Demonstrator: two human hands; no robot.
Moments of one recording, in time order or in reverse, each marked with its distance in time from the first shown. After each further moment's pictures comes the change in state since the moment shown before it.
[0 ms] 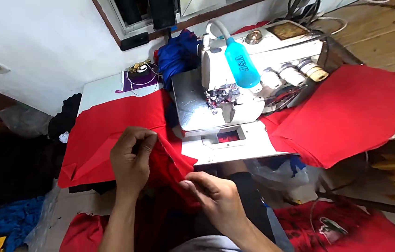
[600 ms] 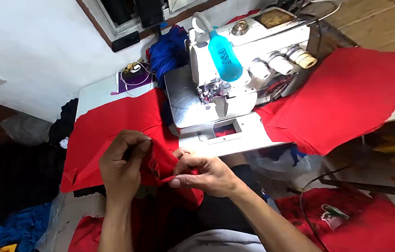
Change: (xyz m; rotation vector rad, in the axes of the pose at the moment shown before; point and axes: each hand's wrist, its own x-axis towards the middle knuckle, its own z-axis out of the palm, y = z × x) left_hand 0.000 0.011 -0.008 -0.121 -0.092 -0.033; right_hand 0.055 0.010 -0.017 0.533 -0.375 -0.027
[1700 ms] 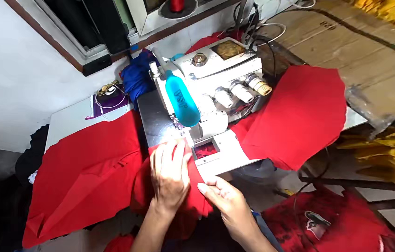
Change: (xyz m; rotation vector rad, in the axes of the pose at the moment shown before) left_hand -0.003 -0.061 0.153 0.690 -0.101 0.268; right_hand -0.071 0.018 -0.028 -0.009 0.808 0.471
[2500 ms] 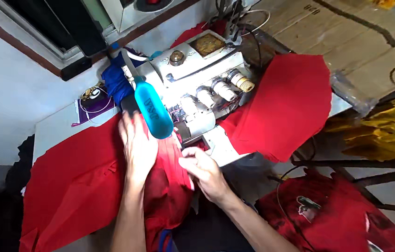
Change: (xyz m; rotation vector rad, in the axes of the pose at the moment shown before) left_hand 0.064 -0.044 0.000 -0.026 -0.366 -0.347; right_hand 0.056 -0.003 0.007 0.185 -0.164 -0.011
